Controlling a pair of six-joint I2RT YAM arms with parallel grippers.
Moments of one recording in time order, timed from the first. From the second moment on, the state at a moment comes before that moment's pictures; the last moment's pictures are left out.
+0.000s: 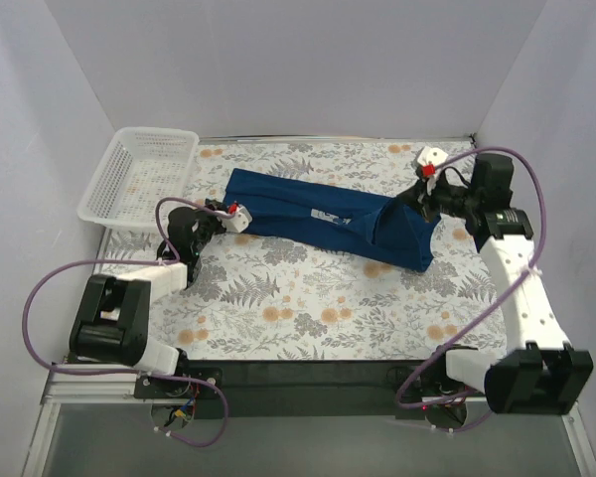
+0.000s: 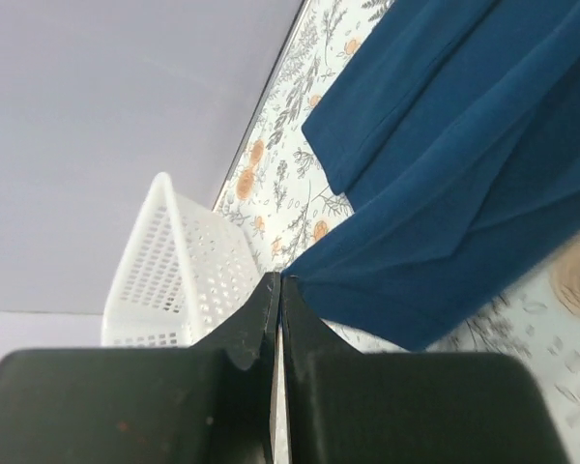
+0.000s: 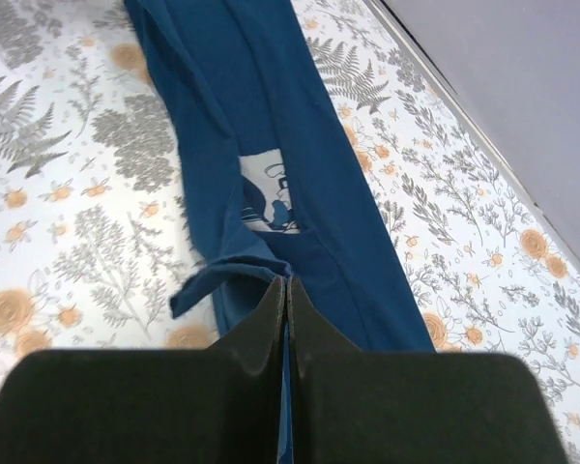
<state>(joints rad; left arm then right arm) -0.17 1.52 0.58 0.70 0.19 1.04 0.01 1.23 1.16 -0.47 -0.87 -0.62</state>
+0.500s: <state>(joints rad) -0.19 0.96 0.24 0.47 0.21 0.96 0.01 0.68 0.86 -0.70 -0.82 -0.69</state>
